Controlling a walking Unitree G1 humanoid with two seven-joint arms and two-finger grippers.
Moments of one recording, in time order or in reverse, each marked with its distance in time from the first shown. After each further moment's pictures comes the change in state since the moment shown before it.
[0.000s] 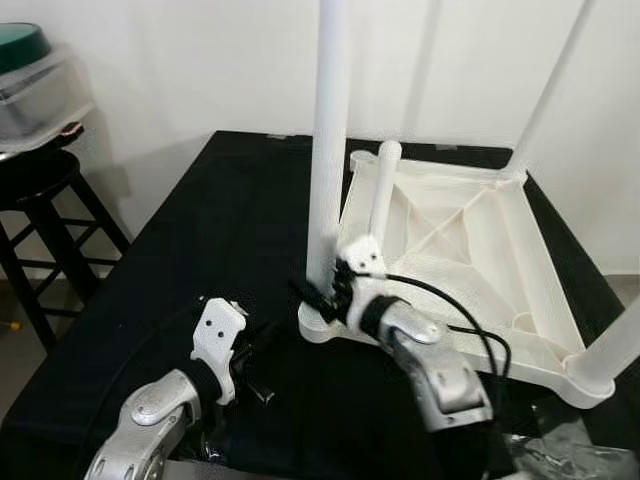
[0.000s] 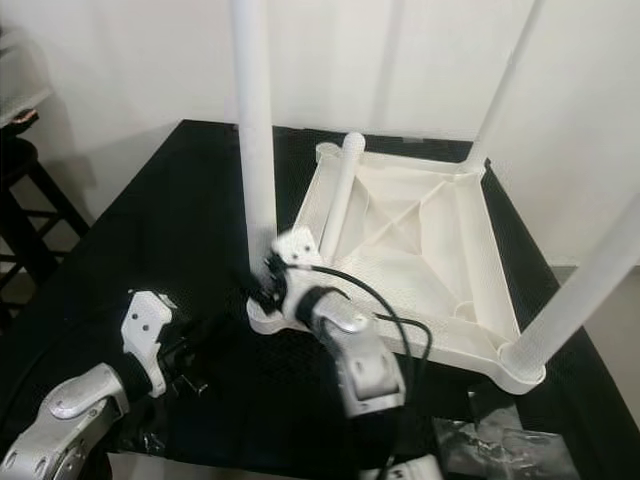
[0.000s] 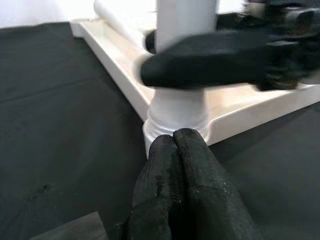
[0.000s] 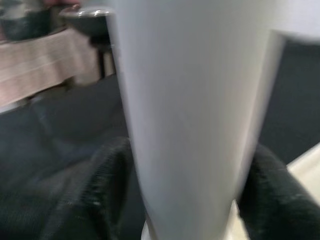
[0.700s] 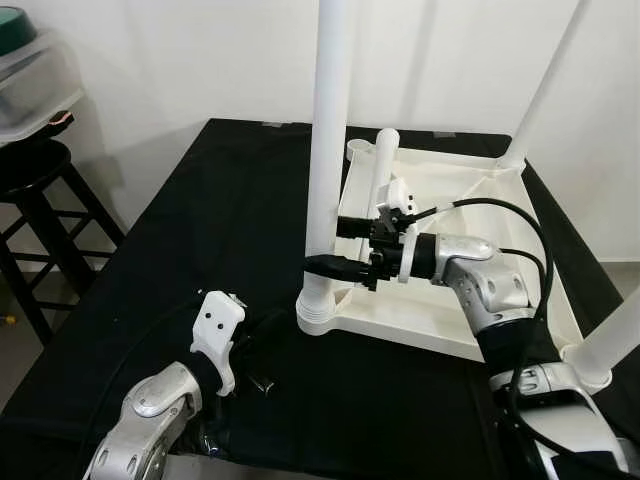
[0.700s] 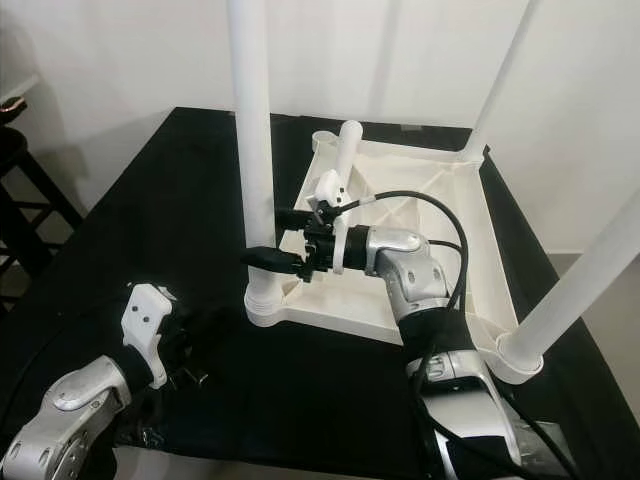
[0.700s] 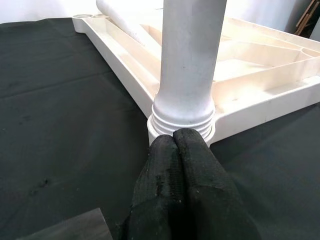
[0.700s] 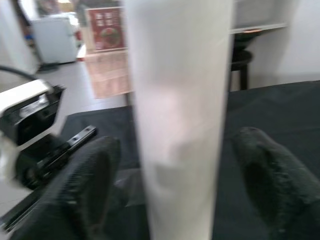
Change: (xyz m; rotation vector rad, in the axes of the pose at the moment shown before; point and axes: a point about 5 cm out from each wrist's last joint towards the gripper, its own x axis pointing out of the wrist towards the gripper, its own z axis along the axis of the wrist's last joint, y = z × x) left arm 0.002 0.001 -0.003 -0.009 0.010 0.007; right arm -0.008 -0.051 0.047 -0.060 -0.020 0.454
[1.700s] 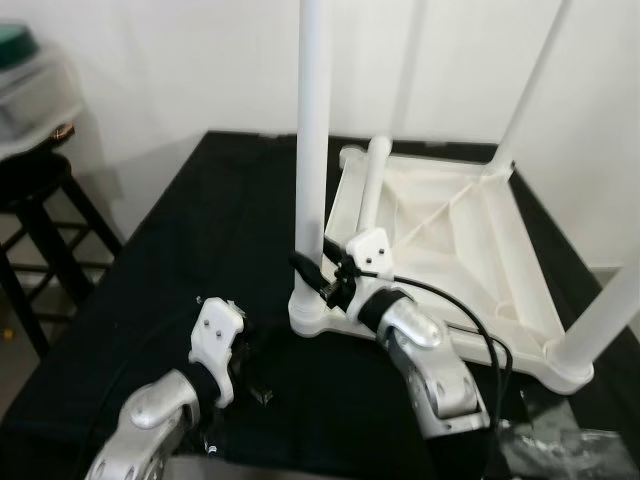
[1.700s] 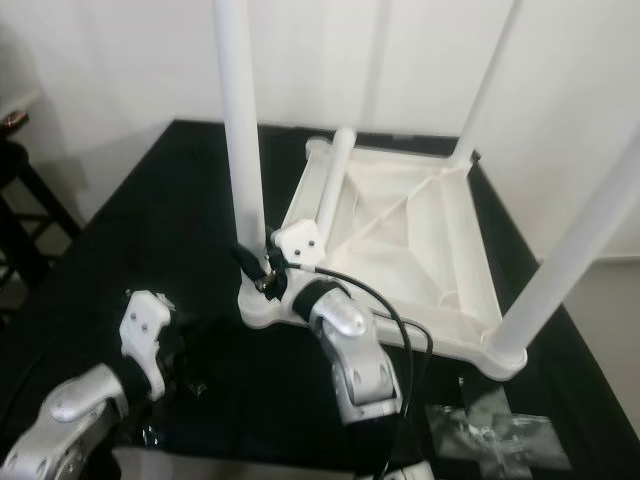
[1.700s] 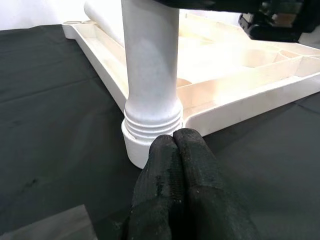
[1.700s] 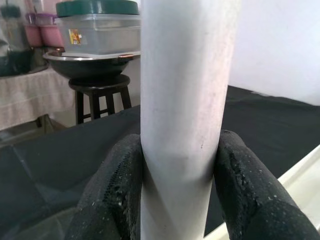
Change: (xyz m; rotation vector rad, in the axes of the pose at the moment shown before) left arm -0.002 0.000 -0.001 -0.002 0.002 -0.004; right arm 0.038 0.045 -0.033 -0.028 -0.079 -0.661
